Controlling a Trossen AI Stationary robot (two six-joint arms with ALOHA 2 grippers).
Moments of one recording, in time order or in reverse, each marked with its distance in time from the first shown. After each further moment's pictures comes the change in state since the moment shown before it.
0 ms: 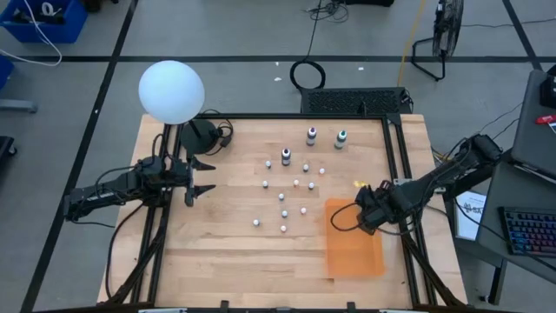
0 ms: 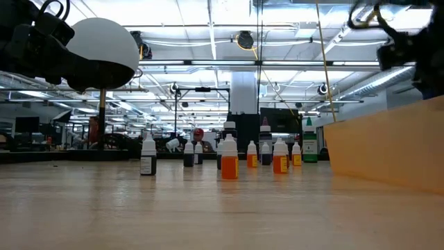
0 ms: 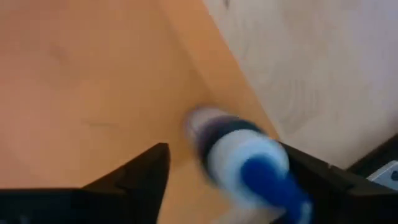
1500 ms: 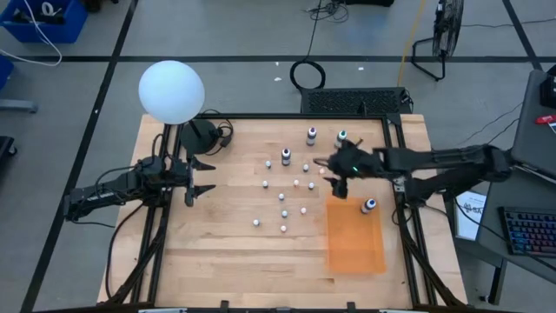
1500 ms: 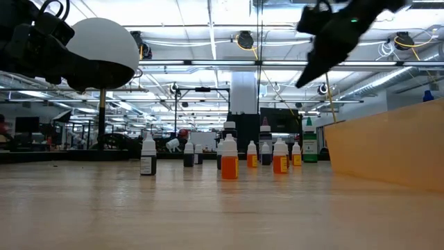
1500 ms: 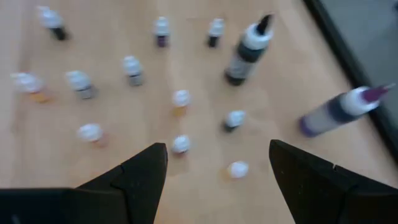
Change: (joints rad) left arm 0.000 0.000 0.000 0.003 0.000 0.000; right arm -0.586 -0.027 0.116 0.619 0.008 -1.063
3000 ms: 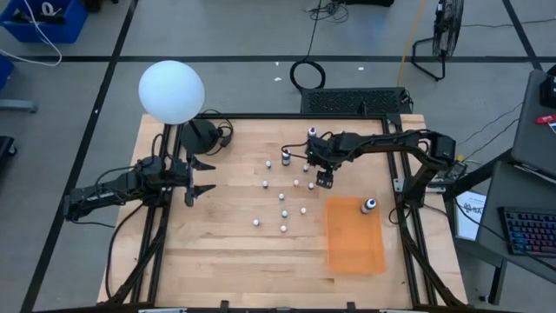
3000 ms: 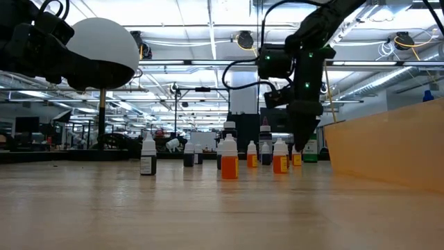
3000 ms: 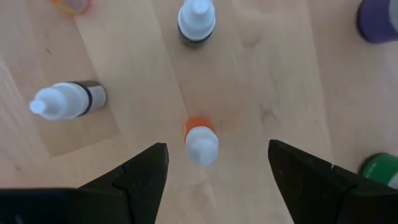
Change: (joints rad) left arm 0.000 0.000 0.000 0.005 0.000 0.000; right arm -0.238 0.538 0.180 -0.183 -0.158 -0.063
